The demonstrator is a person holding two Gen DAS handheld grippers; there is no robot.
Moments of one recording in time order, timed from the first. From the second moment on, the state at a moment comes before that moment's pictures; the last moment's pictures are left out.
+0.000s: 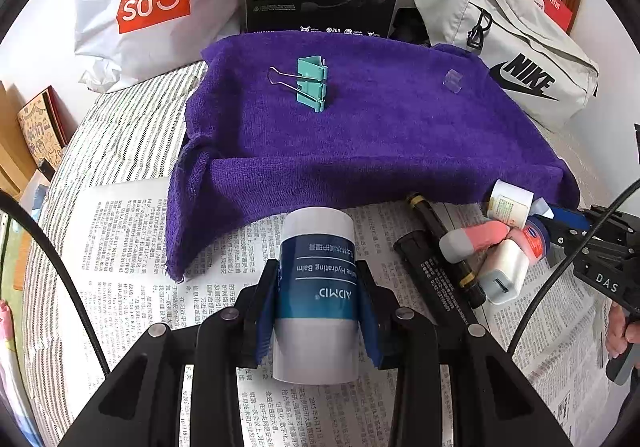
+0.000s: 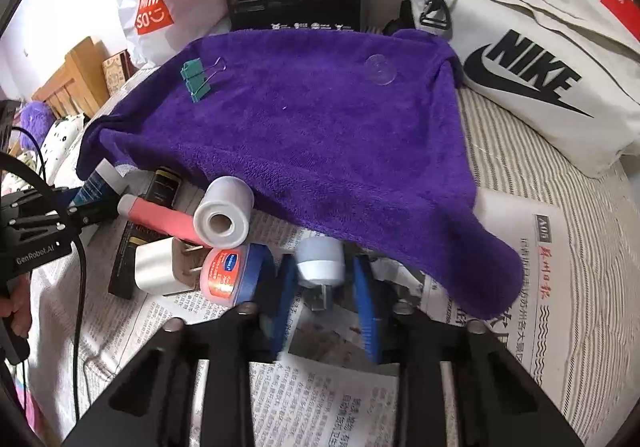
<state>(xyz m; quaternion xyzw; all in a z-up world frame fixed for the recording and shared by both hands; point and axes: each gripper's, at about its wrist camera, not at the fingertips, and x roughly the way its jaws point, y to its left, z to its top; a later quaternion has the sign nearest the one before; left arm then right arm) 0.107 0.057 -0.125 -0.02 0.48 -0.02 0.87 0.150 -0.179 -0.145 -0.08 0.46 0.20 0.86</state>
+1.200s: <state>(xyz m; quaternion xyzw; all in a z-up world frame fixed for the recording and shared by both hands) 0.094 0.070 -0.111 -0.06 0.49 -0.03 0.87 0.132 -0.209 -0.123 -0.05 0.46 0.19 0.87</state>
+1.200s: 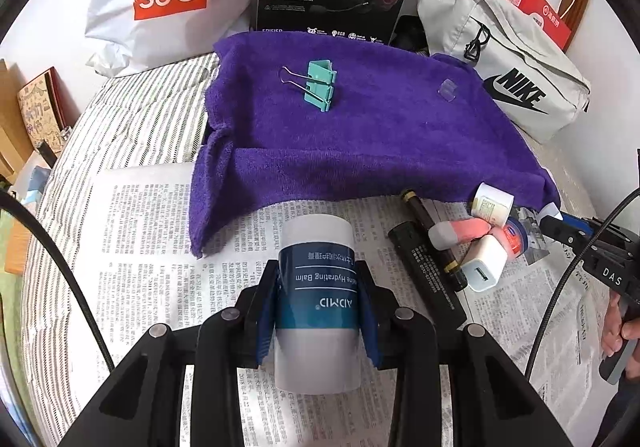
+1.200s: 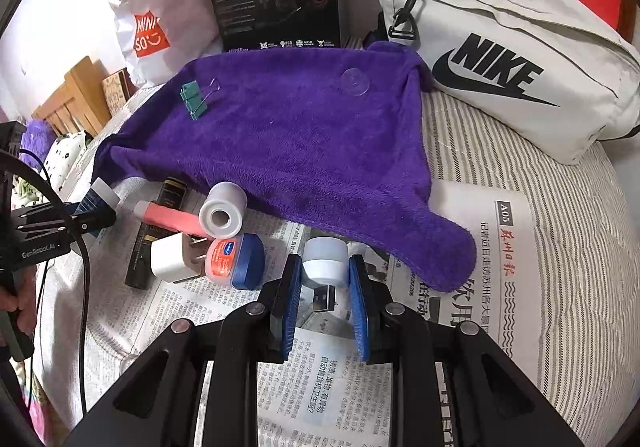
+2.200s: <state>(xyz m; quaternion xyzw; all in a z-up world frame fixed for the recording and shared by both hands) 0.127 0.090 -0.063 -0.06 0.46 -0.02 0.88 0.179 -0.198 -0.087 -0.05 0.43 0.20 0.88</state>
